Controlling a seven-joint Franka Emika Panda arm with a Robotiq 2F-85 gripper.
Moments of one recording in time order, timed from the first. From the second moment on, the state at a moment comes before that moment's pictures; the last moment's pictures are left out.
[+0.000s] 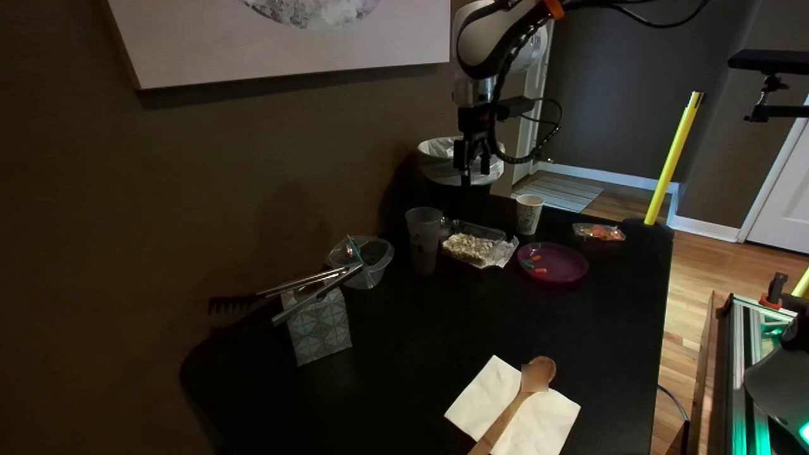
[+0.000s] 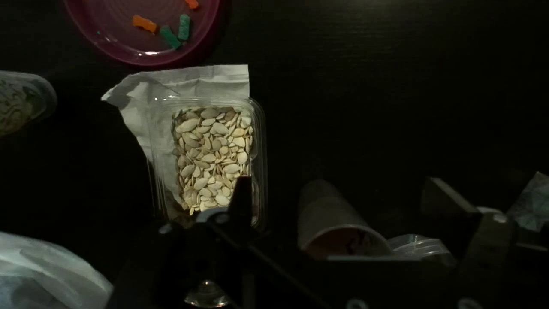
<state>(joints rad) -0.07 0.27 -0.03 -1.90 -0.01 2.09 -0.16</state>
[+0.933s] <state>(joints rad) -0.17 0.36 -0.05 -1.99 0.13 2.34 -0.29</state>
